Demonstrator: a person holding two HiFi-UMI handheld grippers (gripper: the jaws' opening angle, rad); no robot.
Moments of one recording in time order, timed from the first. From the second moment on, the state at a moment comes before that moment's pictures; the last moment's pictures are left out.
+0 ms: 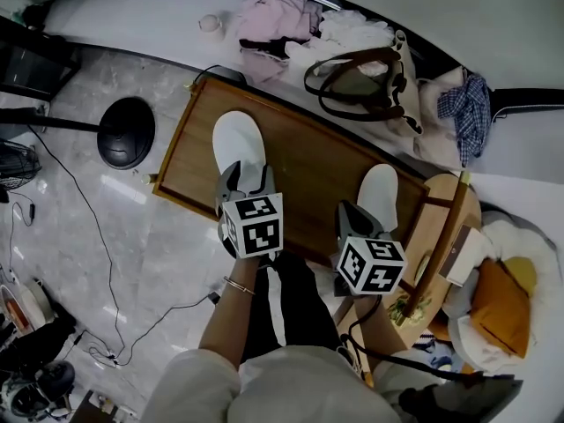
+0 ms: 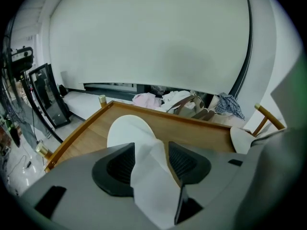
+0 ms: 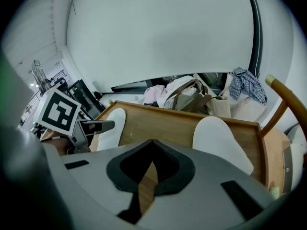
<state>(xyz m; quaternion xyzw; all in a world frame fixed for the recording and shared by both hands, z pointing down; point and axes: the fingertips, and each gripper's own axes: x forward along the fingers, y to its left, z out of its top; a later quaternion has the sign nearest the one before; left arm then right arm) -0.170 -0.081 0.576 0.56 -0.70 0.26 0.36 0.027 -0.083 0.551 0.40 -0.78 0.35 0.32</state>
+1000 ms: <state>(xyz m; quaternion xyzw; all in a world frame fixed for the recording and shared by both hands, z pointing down) -0.181 -0.079 0.591 0.50 -0.72 0.30 0.37 0.048 -0.081 0.553 0.40 -0.77 0.37 0.32</state>
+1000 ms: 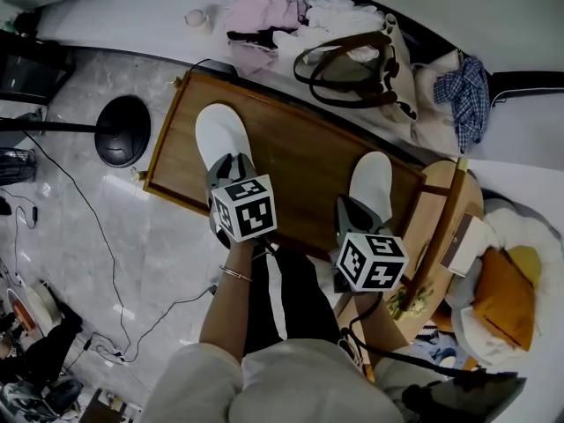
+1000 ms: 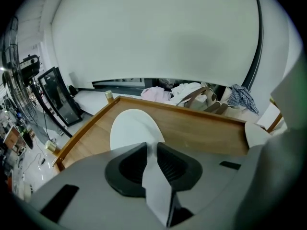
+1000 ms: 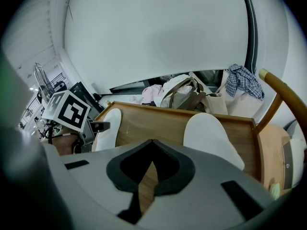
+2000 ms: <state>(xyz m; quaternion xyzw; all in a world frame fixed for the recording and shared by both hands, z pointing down) -0.177 -0.085 0.548 0.54 -0.70 0.36 0.31 0.041 -0.088 0.522 0.42 -0.79 0.36 0.28</state>
